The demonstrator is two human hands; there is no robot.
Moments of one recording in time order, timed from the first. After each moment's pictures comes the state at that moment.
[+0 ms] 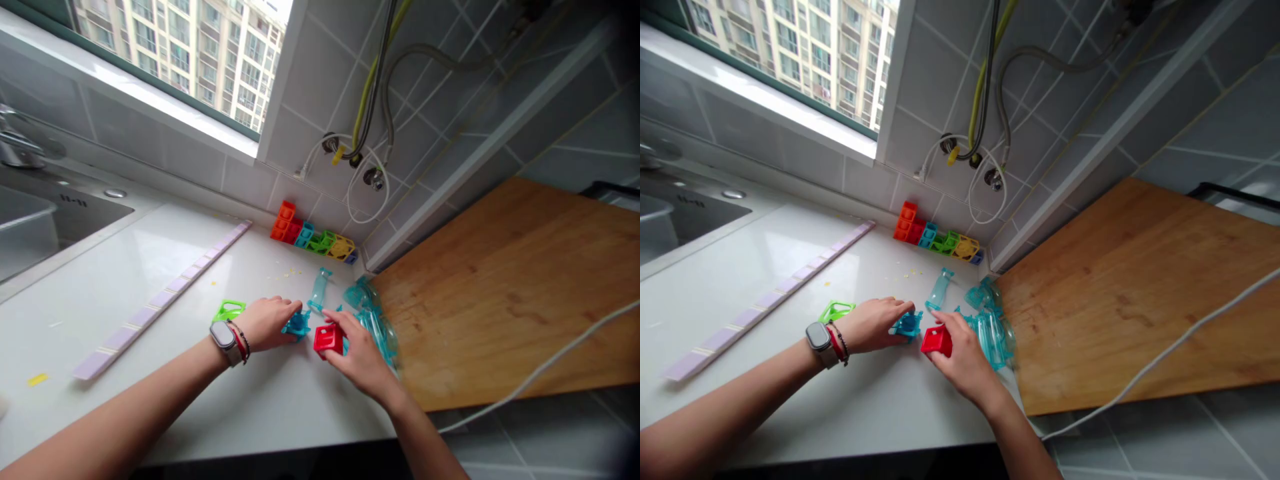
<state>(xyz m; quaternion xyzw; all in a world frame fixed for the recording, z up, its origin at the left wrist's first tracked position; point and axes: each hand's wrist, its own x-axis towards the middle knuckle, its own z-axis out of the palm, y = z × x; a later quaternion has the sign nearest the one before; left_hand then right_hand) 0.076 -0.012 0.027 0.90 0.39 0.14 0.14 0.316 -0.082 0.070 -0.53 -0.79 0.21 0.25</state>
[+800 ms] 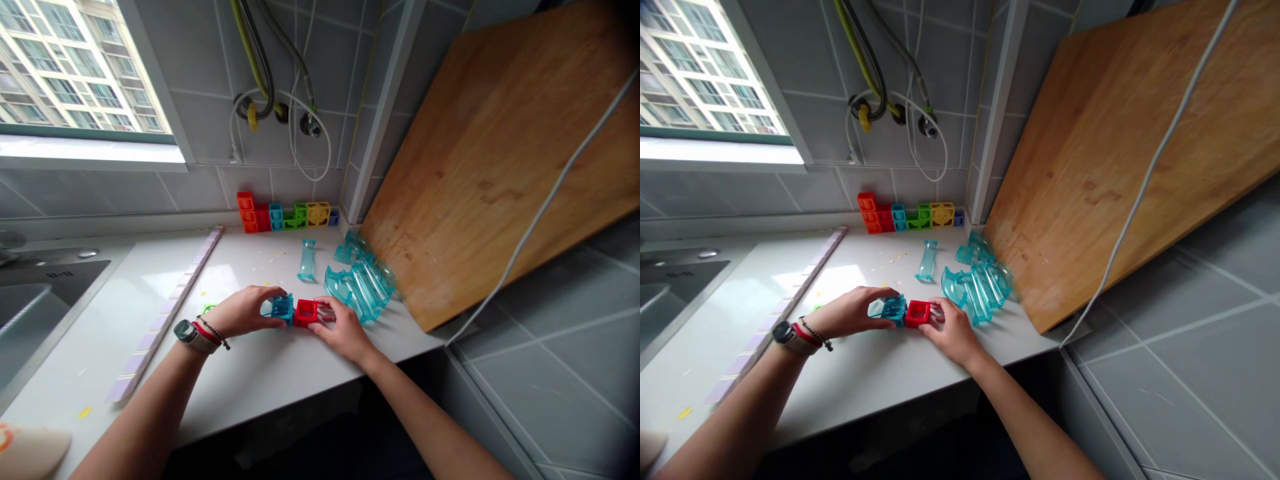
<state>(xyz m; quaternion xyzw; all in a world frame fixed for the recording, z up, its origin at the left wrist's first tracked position) 0.061 -0.006 0.055 0.91 0.34 0.05 0.23 0.306 -0.115 -0.017 -0.55 -0.61 0.33 0.47</state>
